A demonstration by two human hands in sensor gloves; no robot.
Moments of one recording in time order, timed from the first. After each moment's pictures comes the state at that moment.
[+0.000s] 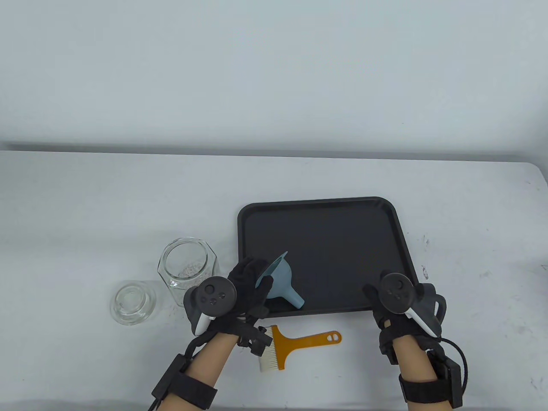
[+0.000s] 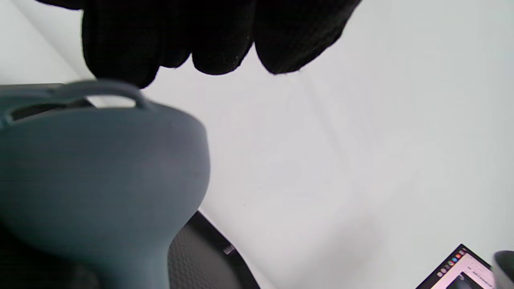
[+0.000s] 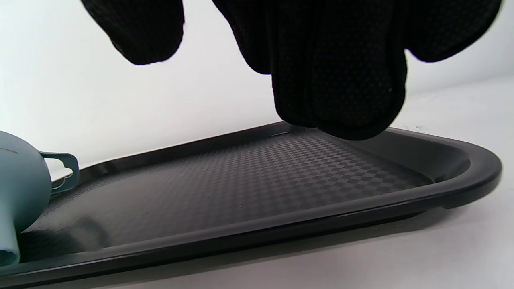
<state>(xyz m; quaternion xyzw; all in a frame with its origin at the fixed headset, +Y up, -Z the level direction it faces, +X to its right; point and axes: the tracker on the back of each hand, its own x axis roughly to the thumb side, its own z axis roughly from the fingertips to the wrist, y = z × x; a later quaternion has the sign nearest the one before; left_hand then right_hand) -0.121 -0.716 -0.287 0.10 -0.16 0.45 0.87 0.227 -0.716 -0.289 0.01 -0.01 0.99 0.13</state>
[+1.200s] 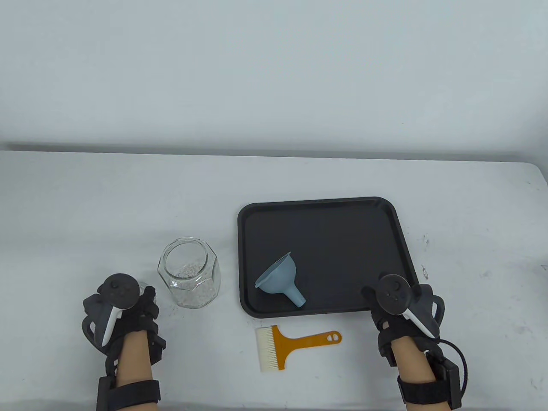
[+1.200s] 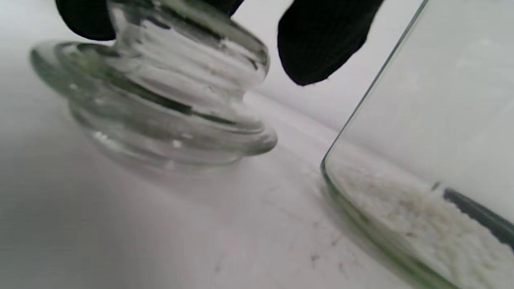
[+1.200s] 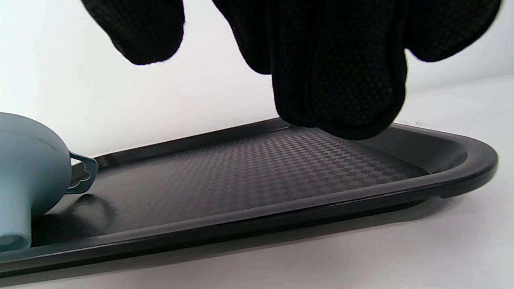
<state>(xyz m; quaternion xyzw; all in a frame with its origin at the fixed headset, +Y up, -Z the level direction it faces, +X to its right) -0.322 -0.758 -0.280 -0.04 0.22 0.21 0.95 0.223 -0.717 -0.287 0.01 -0.01 0.99 0.12</state>
